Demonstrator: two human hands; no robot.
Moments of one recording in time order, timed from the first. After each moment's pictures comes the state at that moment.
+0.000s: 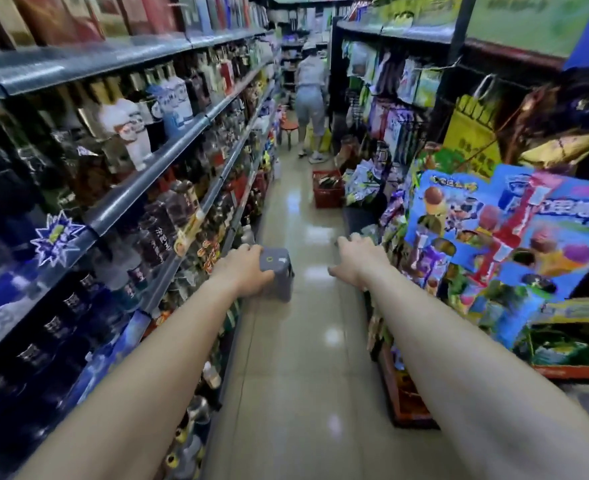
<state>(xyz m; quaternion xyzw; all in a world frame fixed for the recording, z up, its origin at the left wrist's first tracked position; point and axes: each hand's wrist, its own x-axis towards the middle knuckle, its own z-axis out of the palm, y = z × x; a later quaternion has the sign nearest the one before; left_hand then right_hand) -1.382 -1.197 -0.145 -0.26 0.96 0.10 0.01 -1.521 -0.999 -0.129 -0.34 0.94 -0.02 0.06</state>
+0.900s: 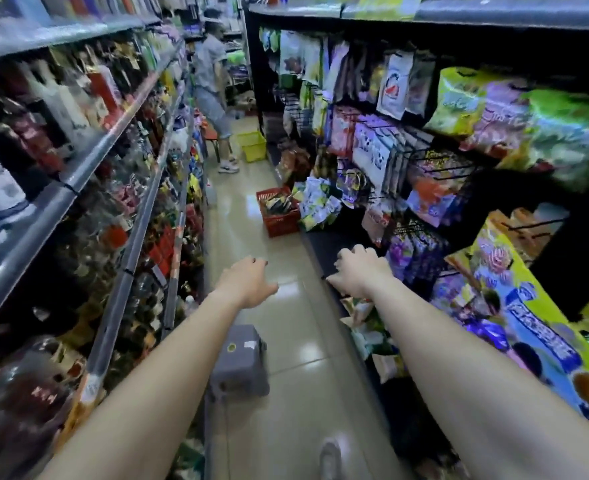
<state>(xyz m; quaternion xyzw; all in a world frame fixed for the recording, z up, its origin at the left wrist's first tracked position) -1.930 -1.536 -0.190 -0.12 0.99 0.08 0.08 -2.016 -1.309 -0.187 -0.20 0.97 -0.05 0.09</state>
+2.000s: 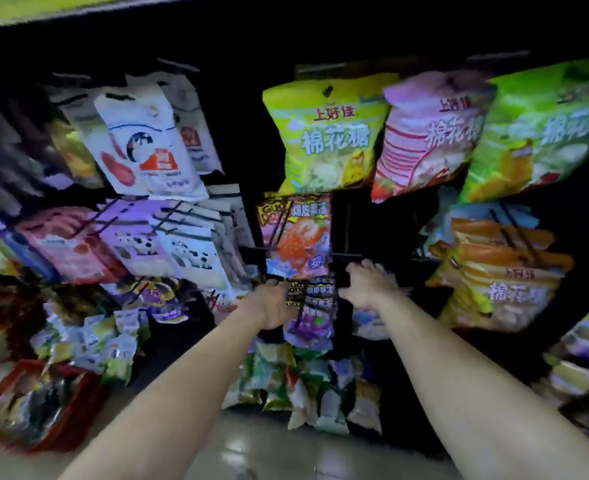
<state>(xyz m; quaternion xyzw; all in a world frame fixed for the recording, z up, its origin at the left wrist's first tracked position) -2.546 -1.376 -0.296 0.47 0.85 -0.05 0.21 -2.385 -1.212 -0.275 0.38 0.90 -0.17 0.09</state>
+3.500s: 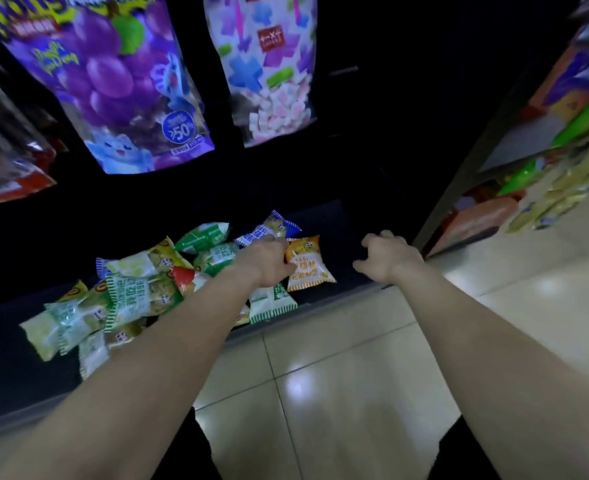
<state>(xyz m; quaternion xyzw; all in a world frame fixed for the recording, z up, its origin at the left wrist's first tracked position) -2.431 -1.343 -0.865 0.67 0.71 -0.06 0.21 -2.192 -1.296 -0.847 0.61 0.76 -0.21 0.11</state>
